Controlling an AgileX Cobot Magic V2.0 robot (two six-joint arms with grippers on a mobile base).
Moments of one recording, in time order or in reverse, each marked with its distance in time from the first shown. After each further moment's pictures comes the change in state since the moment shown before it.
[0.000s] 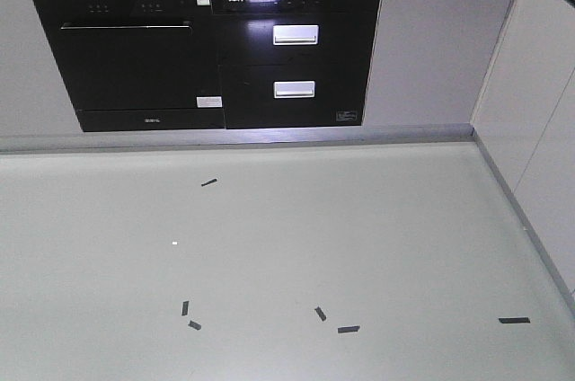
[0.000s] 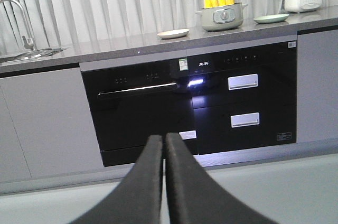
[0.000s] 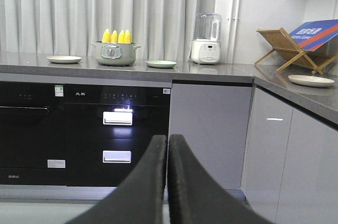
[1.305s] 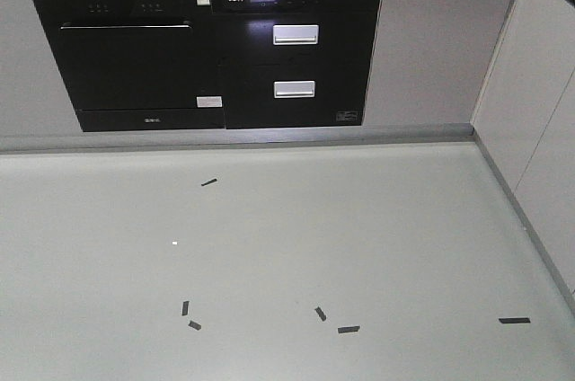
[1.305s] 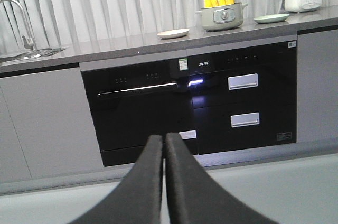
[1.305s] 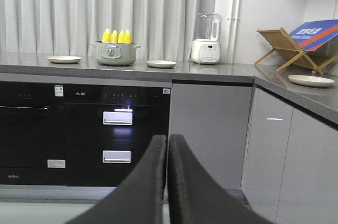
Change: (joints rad) left arm 0.000 0.000 0.000 0.000 0.000 0.000; right arm 0.000 0.000 0.000 0.000 0.000 0.000
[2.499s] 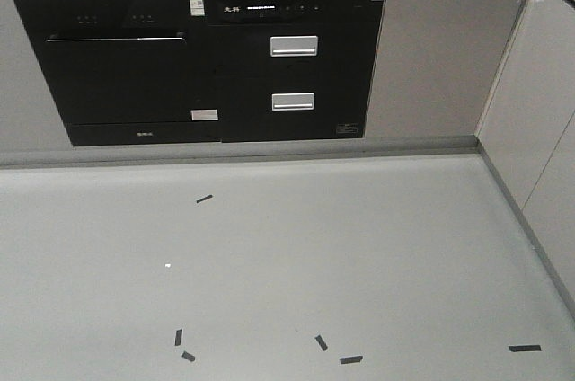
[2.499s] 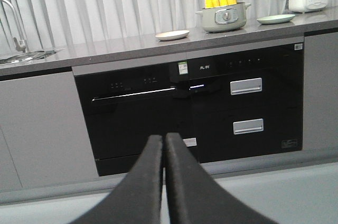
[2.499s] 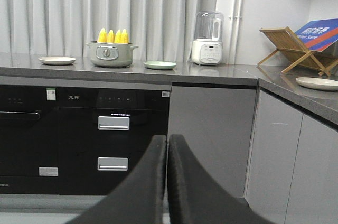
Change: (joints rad) left arm 0.000 0.000 0.000 0.000 0.000 0.000; right arm 0.000 0.000 0.000 0.000 0.000 0.000
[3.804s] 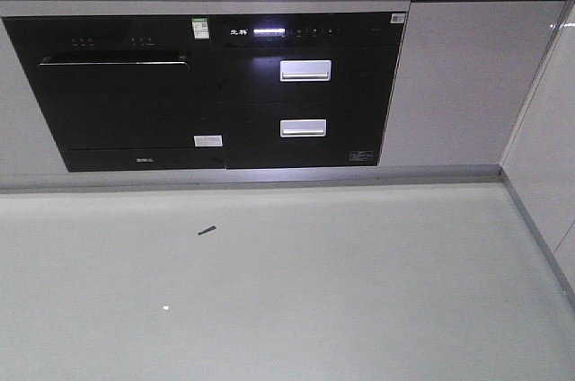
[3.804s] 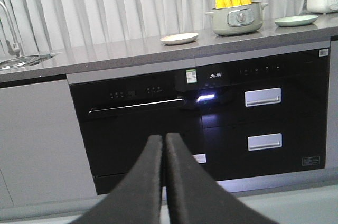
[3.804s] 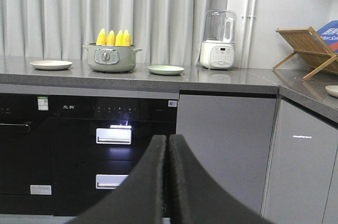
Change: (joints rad) left arm 0.000 0.000 0.000 0.000 0.000 0.000; right arm 0.000 0.000 0.000 0.000 0.000 0.000
